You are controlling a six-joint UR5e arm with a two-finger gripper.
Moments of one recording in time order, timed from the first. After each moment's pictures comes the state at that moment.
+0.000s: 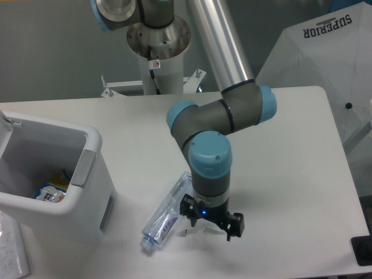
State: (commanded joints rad) arm 2.37 -2.17 -1.47 -0.89 1.55 0.82
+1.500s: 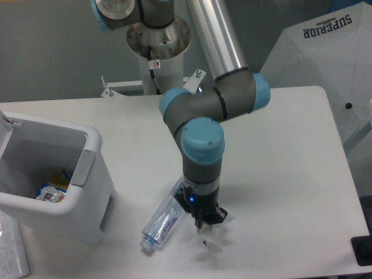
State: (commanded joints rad) arm 2.39 -2.01 -1.46 -0.91 1.27 0.87
